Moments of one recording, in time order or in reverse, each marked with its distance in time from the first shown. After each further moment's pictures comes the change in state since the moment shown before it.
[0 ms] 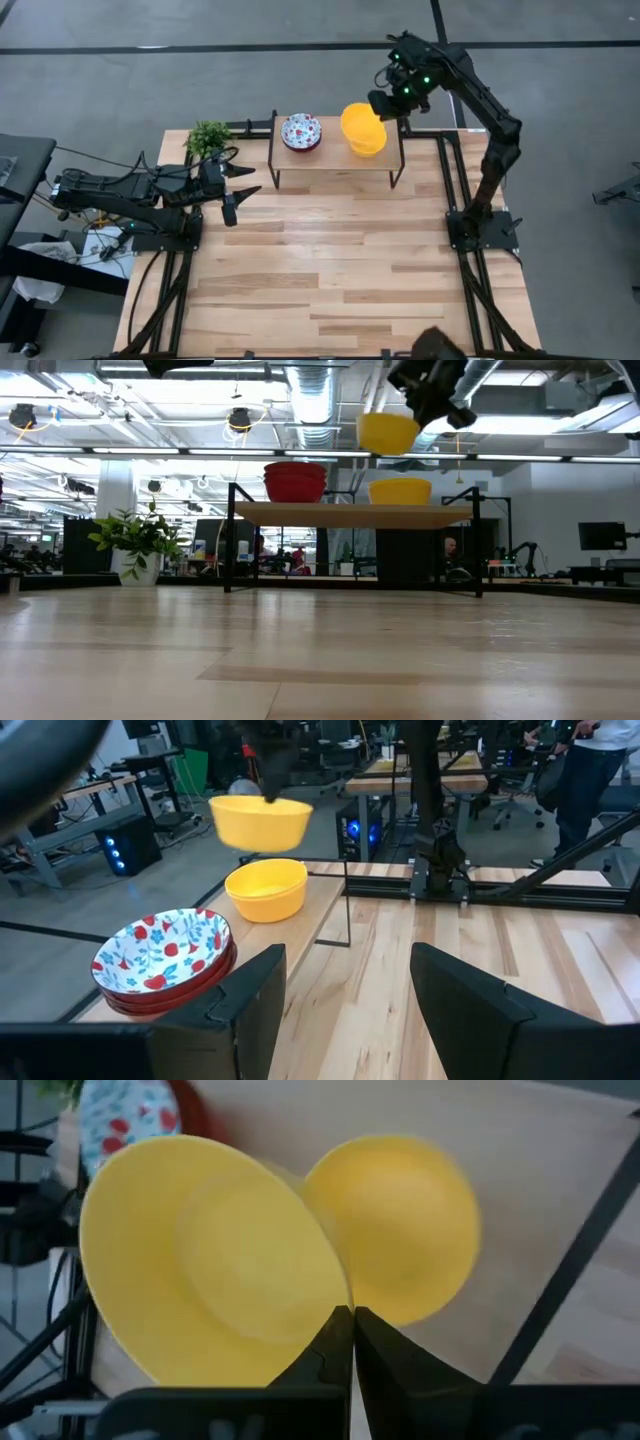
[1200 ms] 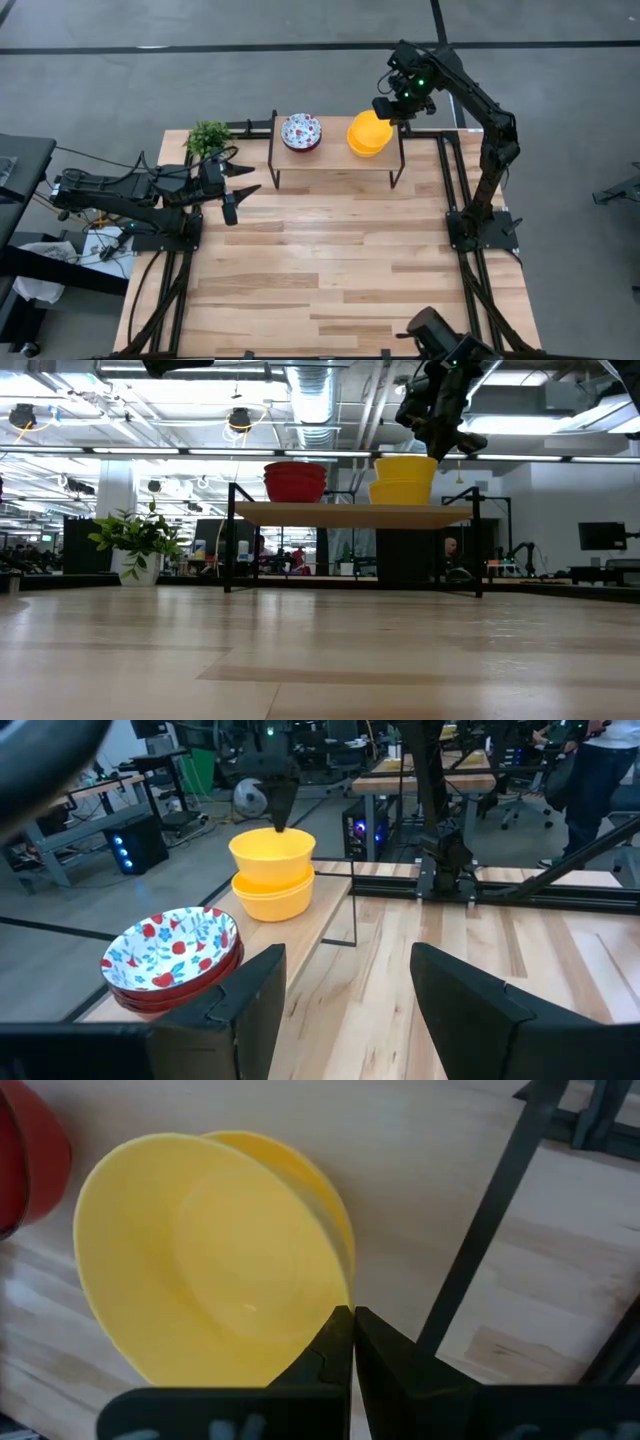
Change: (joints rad) left arm 0.000 0.000 0.000 -0.001 -0.017 0.000; right arm -0.094 0.032 -0.152 0.001 0.083 -0.088
